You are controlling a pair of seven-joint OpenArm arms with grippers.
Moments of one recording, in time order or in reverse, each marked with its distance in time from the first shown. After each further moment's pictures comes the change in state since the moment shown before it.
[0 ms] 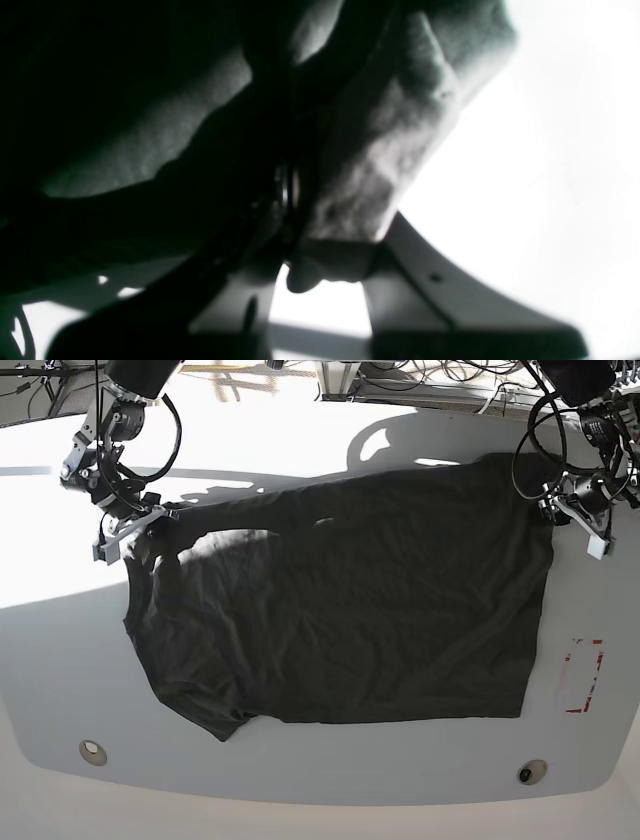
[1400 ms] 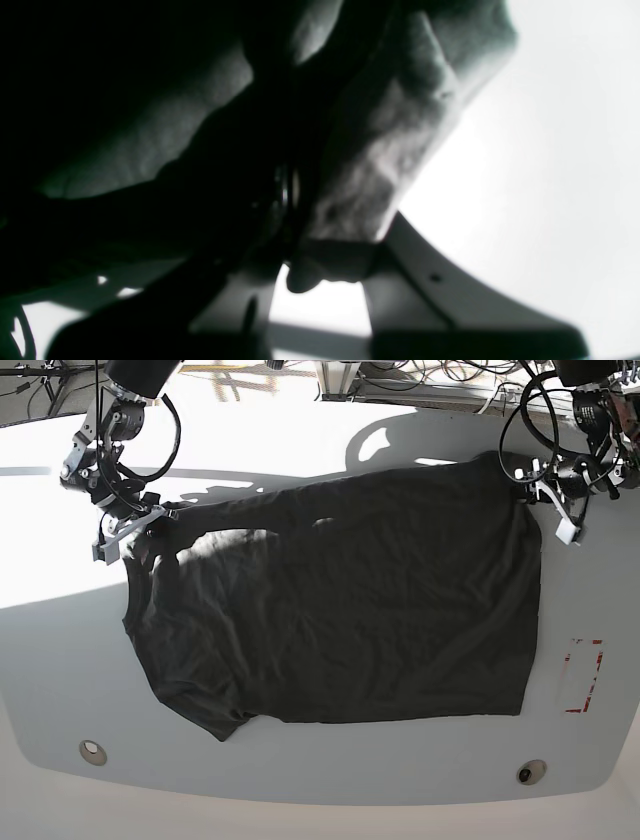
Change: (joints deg) left arm 6.2 -2.8 11.9 2.7 -3.2 -0.2 1.5; right arm 0.0 0.0 0.0 0.1 0.0 0.0 0.0
